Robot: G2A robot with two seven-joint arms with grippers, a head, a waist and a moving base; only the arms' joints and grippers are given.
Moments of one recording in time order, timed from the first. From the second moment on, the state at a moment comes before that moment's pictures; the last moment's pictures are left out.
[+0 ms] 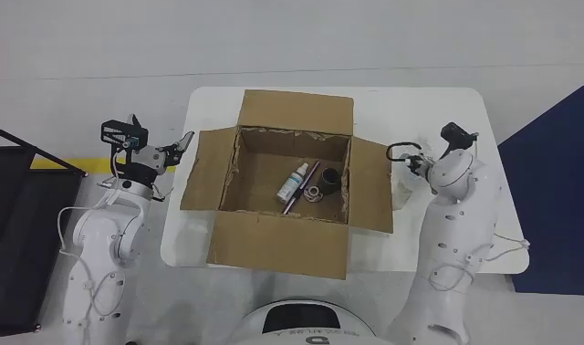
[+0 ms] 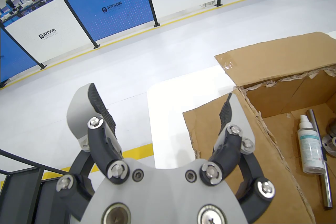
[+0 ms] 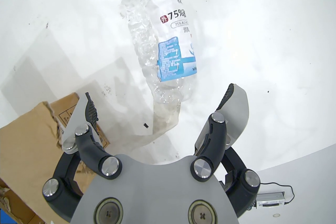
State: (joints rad) left arm 1.66 -1.28 -1.71 -1.90 1.43 -0.25 -0.11; right arm -1.24 -1.72 1.90 -1.71 -1.67 0.32 1.34
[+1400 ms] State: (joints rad) left arm 1.66 -1.28 -1.71 -1.90 1.43 -0.25 -0.11; right arm -1.23 -1.66 2.28 -1.73 -0.91 0.24 1.34
